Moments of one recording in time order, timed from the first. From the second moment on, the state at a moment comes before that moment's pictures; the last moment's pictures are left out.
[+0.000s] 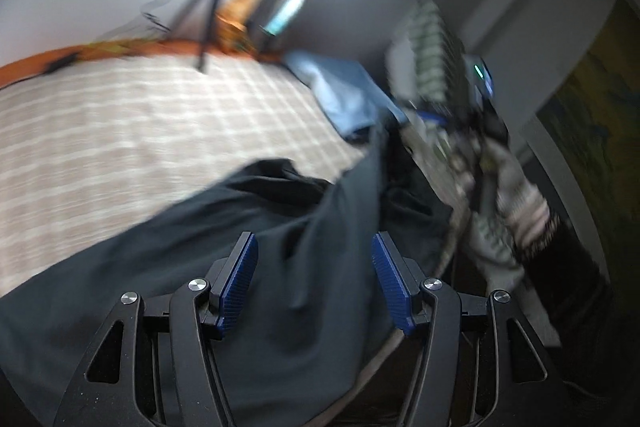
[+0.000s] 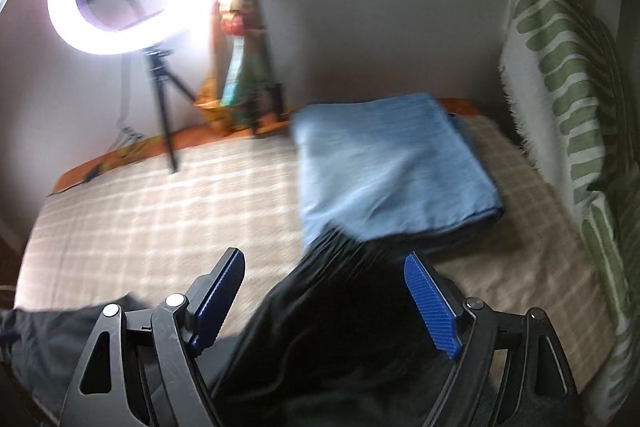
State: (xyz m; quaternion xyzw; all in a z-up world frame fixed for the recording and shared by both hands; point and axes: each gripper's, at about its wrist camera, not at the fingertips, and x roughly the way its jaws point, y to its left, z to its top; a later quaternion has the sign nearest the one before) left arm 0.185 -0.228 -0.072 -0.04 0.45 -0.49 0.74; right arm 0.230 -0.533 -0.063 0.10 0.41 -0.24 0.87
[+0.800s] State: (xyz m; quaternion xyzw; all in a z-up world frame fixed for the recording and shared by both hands) left arm 0.154 -0.342 -0.149 0.06 0.50 -0.55 0.66; right arm 0.105 -0.534 -0.081 0.09 0.39 -0.14 0.91
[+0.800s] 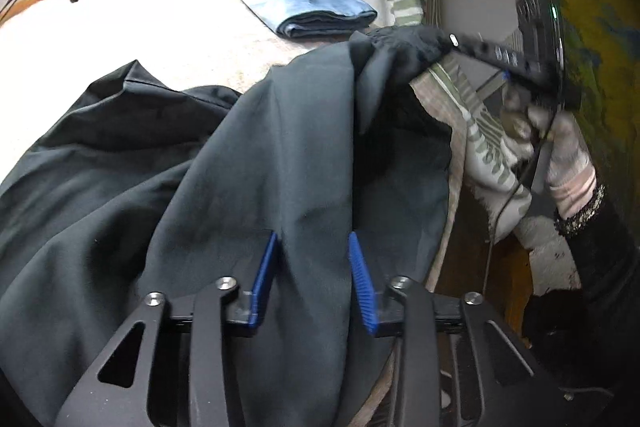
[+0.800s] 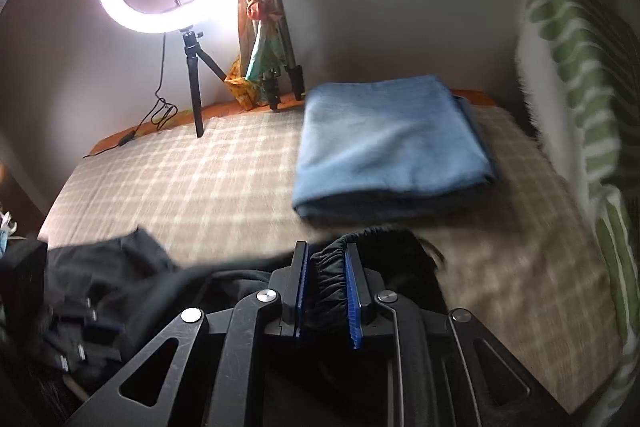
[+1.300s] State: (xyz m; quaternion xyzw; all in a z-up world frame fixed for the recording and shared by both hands) left arm 0.139 -0.327 -0.146 0.09 0.49 -0.55 0.67; right arm 0.045 -0.584 -0.115 0.26 0.40 -0.23 0.85
